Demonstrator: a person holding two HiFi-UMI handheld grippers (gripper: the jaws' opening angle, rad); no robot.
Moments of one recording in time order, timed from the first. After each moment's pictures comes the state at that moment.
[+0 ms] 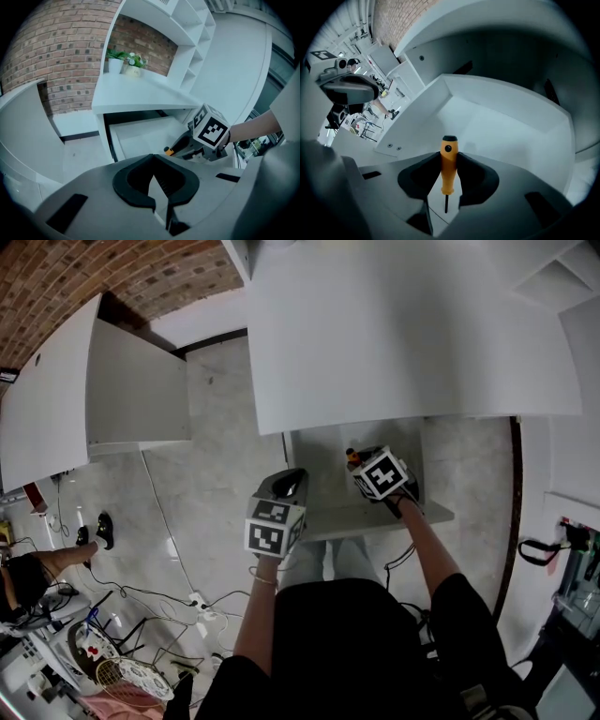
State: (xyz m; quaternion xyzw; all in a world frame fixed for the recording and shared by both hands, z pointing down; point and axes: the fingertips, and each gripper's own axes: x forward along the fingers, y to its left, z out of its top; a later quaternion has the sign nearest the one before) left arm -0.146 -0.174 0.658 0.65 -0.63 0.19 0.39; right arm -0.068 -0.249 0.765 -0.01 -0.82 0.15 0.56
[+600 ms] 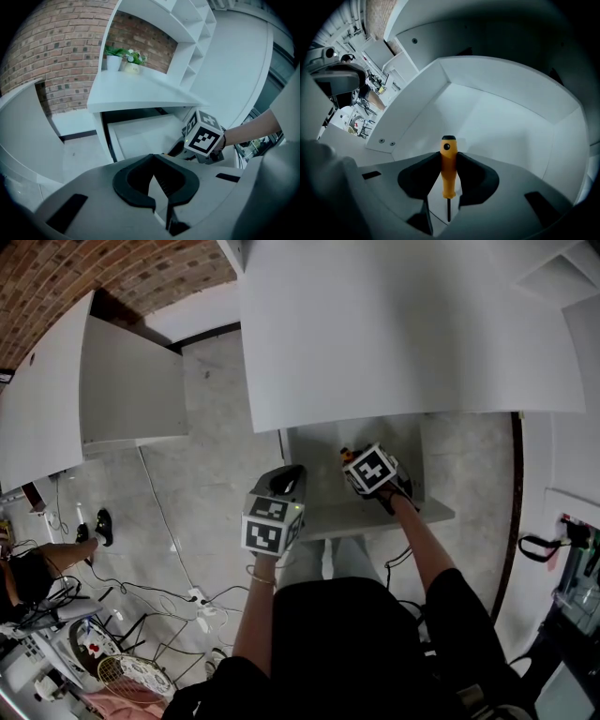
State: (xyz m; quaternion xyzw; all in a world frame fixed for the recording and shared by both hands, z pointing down) left arm -0.144 -0.178 0.663 0.65 -0.62 0.20 0.40; right arm -0.065 -0.239 0.795 -0.01 -0.79 0.16 0.59
